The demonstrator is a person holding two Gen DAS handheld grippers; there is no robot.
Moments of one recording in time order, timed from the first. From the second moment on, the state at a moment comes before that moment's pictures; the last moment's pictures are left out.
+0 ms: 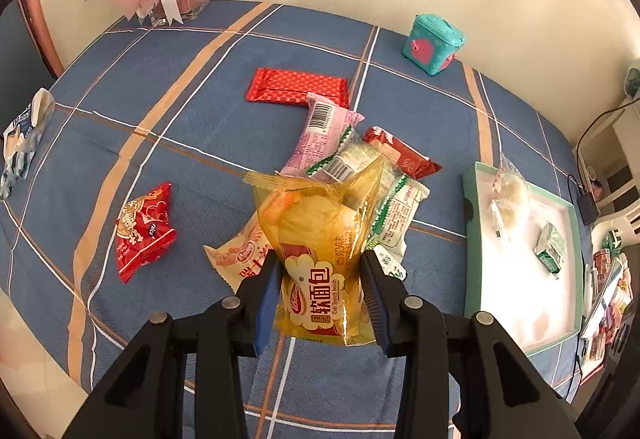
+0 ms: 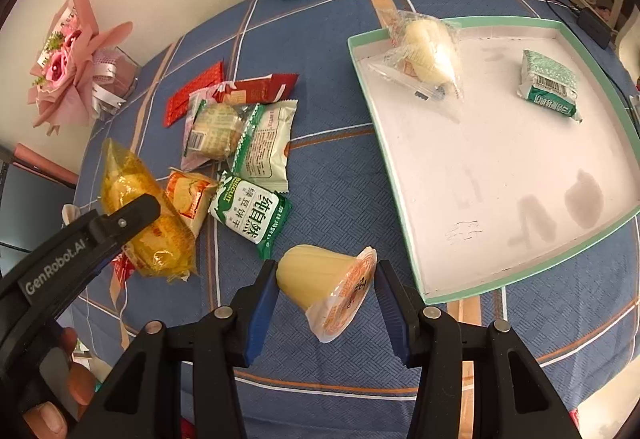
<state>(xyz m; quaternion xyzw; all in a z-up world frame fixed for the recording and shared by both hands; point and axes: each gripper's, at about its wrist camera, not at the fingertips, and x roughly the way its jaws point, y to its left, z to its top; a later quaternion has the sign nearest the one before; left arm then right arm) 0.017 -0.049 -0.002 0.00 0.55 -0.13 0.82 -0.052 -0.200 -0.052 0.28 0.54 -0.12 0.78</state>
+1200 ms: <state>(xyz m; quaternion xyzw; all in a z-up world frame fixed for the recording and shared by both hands) 0.020 -0.063 -0.027 0.01 0.61 -0.11 0.79 -0.046 -0.202 -0.061 0.26 0.56 -0.10 0.78</state>
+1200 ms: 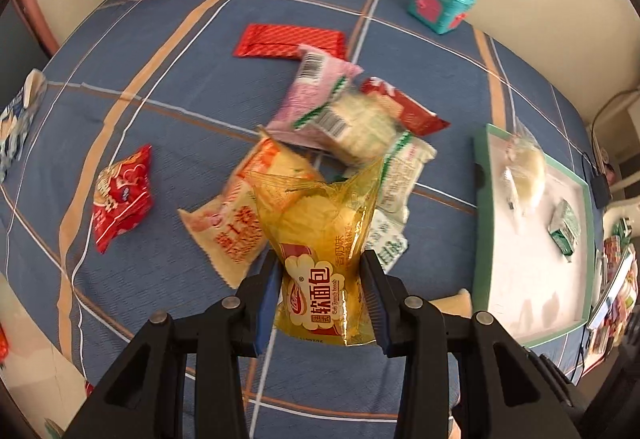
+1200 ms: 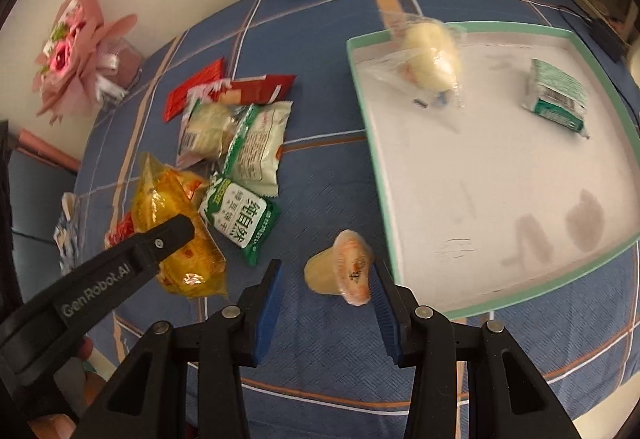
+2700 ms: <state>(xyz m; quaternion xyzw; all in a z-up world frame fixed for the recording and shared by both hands) 0.020 -0.063 -0.036 0.01 0.61 -0.11 0.78 -0.020 -0.183 -0.099 0.17 0.60 -0.12 0.77</state>
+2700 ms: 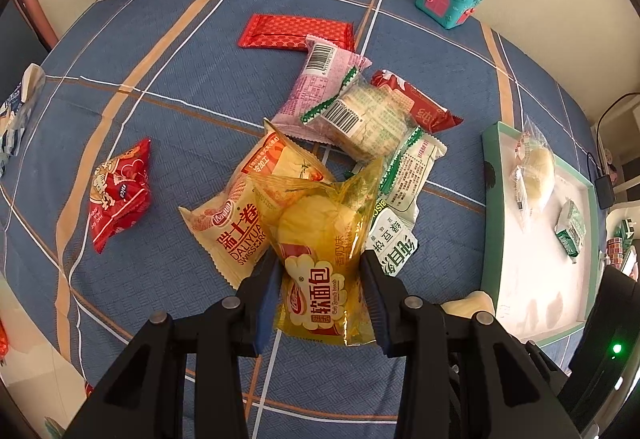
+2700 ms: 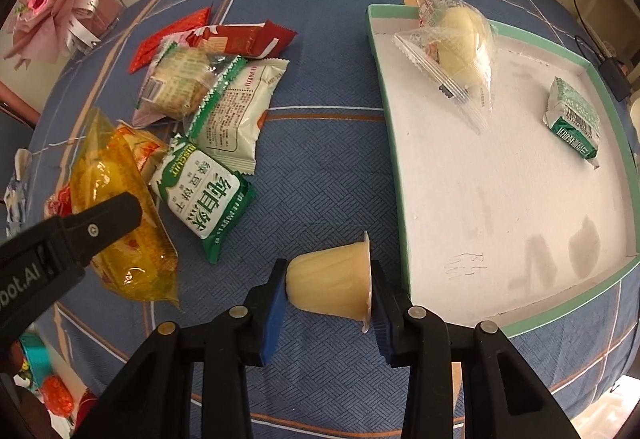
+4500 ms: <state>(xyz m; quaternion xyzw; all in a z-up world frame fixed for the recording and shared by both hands) -0.034 -0.245 -0.022 0.15 0.52 -0.30 0.79 -0.116 -0.381 -0.088 0.37 0.49 -0.31 0.72</state>
